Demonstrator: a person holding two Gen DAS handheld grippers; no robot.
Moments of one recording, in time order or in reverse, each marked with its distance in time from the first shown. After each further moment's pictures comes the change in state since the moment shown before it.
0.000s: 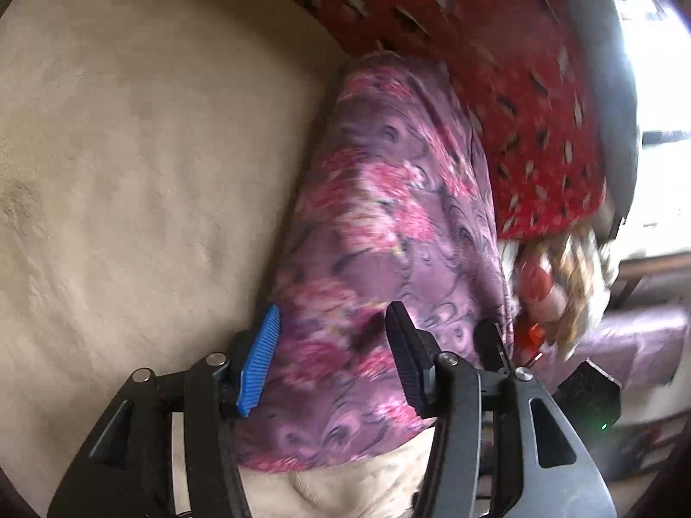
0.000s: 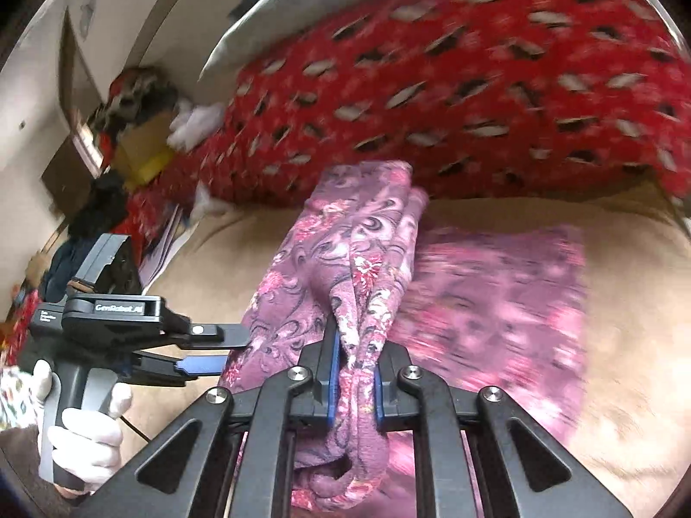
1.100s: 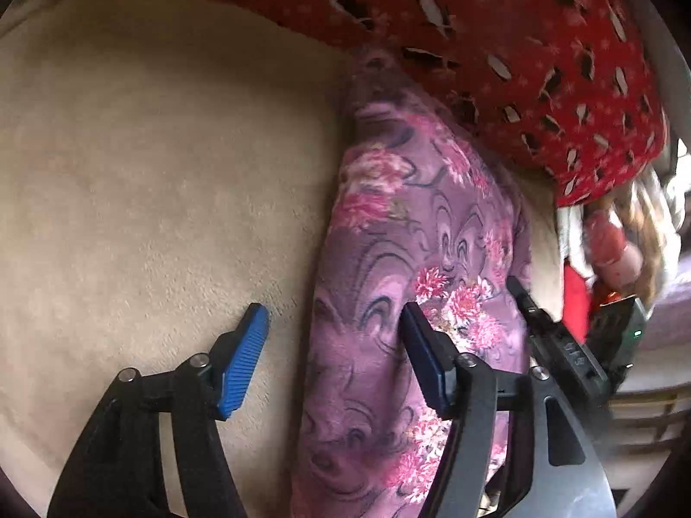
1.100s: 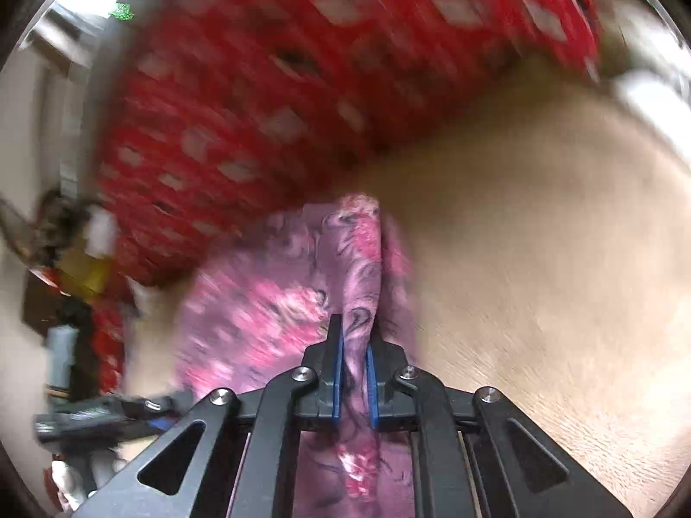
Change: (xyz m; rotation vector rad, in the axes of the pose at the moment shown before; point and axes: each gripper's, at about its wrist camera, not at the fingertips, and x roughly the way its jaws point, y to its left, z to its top) left arm 0.076 -0.053 0.043 0.210 0.013 0.240; right arm 0.061 -0.155 0.017 0.437 0.081 -0.040
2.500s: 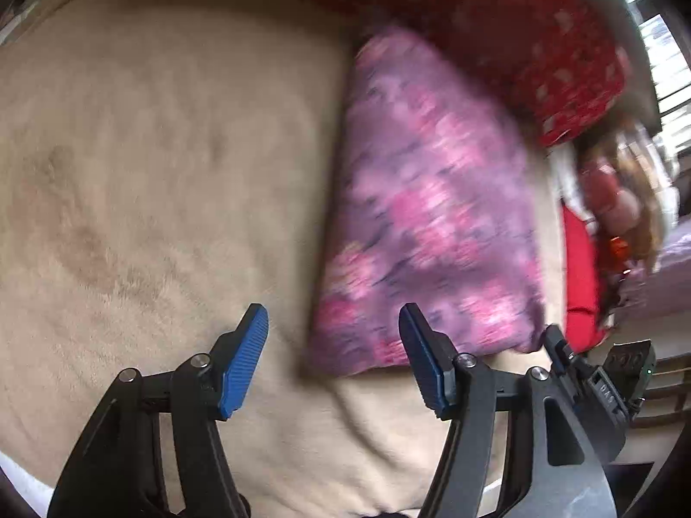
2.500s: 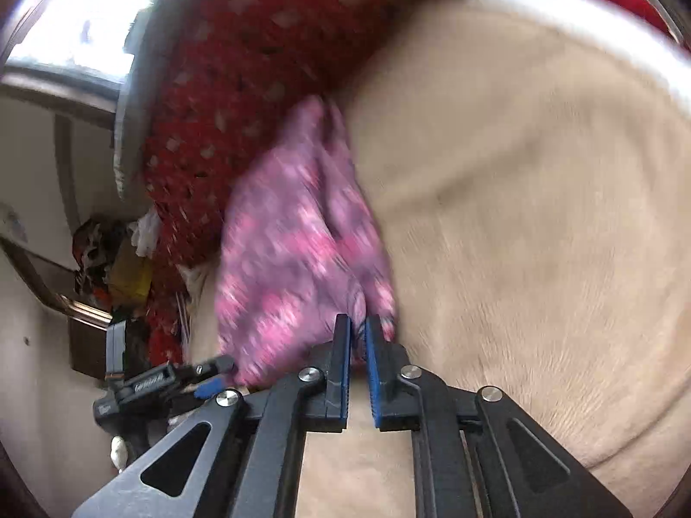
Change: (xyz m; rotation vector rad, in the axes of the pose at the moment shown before) left arm -0.058 0.012 -0.112 0.038 -0.038 0.006; right arm -0.145 -0.032 -0.135 0.165 -0.045 0.131
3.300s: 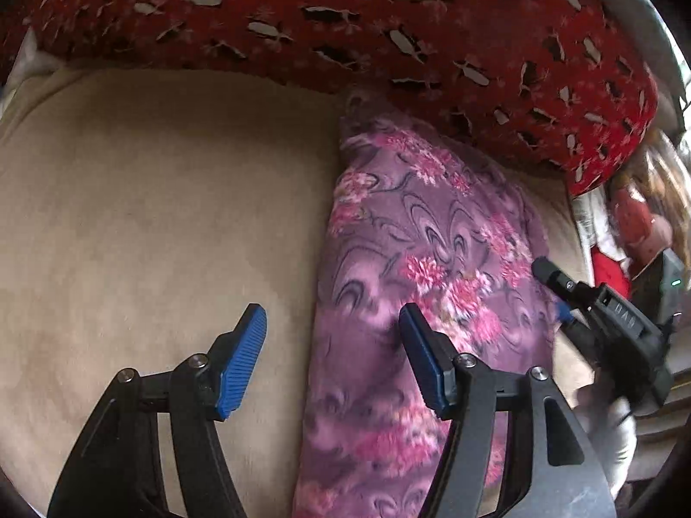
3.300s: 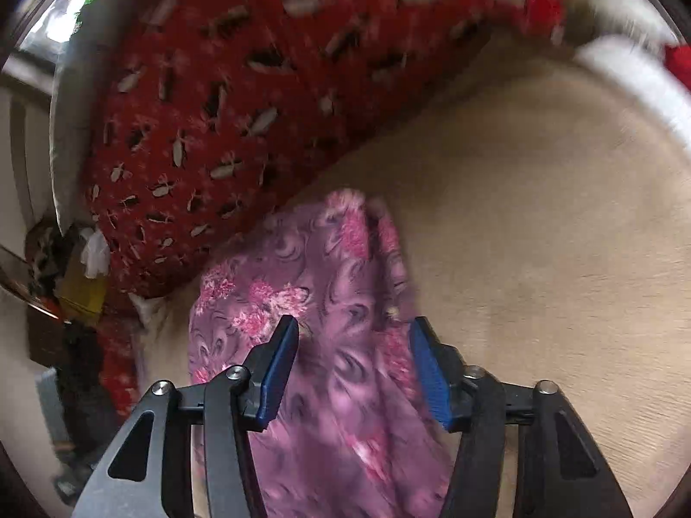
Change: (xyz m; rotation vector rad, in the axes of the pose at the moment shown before) left arm 0.040 -0.026 0.093 0.077 -0.104 0.143; right arm 0.137 0.040 0.123 -0.047 0.069 -0.118
